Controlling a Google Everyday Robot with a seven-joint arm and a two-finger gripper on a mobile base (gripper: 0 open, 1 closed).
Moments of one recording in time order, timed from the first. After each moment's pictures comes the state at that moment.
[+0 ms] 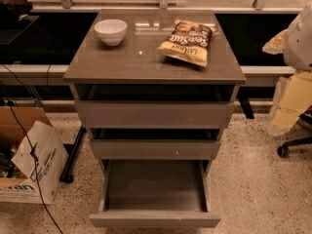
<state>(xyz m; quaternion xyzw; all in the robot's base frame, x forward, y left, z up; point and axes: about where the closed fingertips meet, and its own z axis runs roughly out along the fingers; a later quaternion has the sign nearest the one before) 0.438 -0.217 0.976 -0.60 0.78 -0.03 0.16</state>
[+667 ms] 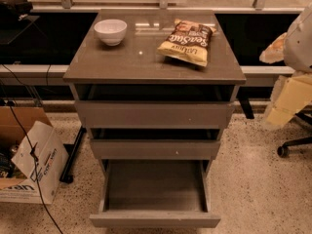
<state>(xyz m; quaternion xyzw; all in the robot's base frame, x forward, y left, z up) 0.437 -0.215 0.976 -0.60 0.78 -0.03 0.16</state>
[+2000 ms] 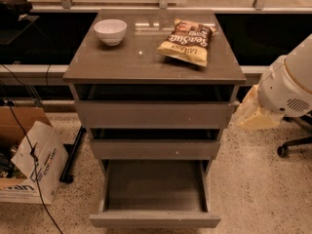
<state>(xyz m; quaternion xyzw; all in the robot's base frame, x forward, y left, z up) 0.431 -0.195 0.897 -0.61 0.77 0.04 0.18</state>
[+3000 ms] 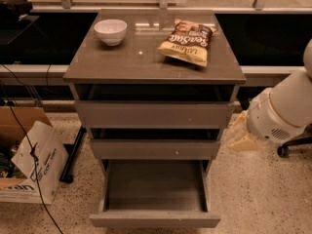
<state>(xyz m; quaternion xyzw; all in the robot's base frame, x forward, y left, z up) 0.425 -0.187 0.834 -0.61 0.77 0.06 0.18</state>
